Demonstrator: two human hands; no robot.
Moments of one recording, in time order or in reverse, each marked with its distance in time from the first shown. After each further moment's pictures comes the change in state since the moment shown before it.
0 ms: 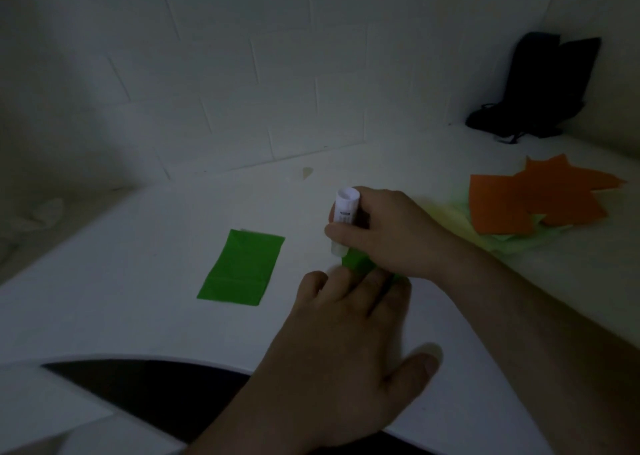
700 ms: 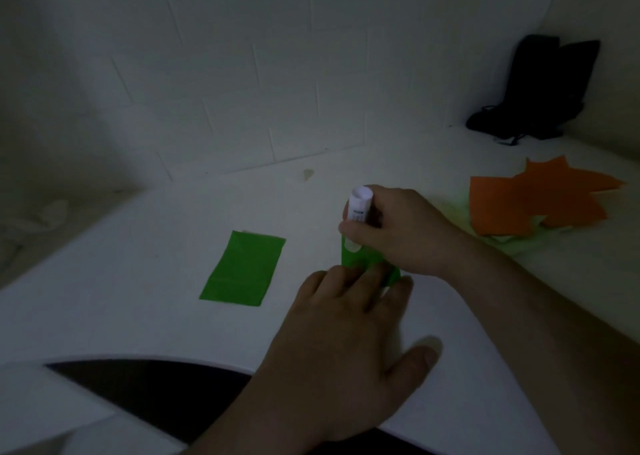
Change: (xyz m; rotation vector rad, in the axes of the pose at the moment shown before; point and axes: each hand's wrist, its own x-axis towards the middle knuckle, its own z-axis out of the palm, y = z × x) left_hand 0.002 0.000 0.004 -0.014 0.039 -0.046; right_hand 0.000 0.010 -0.011 -0.116 0.046 0.000
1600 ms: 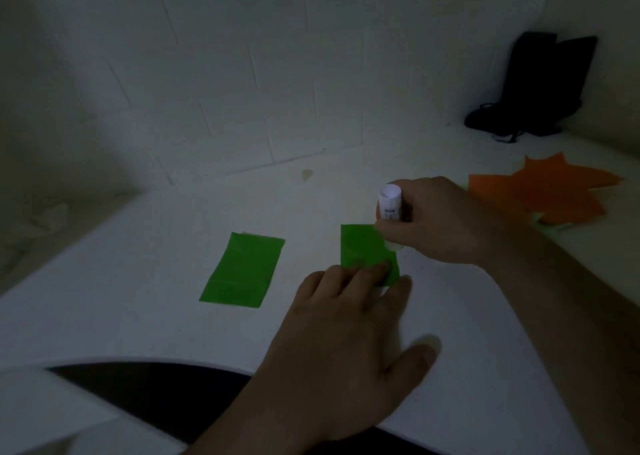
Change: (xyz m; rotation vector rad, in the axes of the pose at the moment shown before) left_hand -0.001 0.000 -0.002 -0.014 0.029 -0.001; right_hand -0.009 0.012 -0.033 -0.215 -0.010 0.002
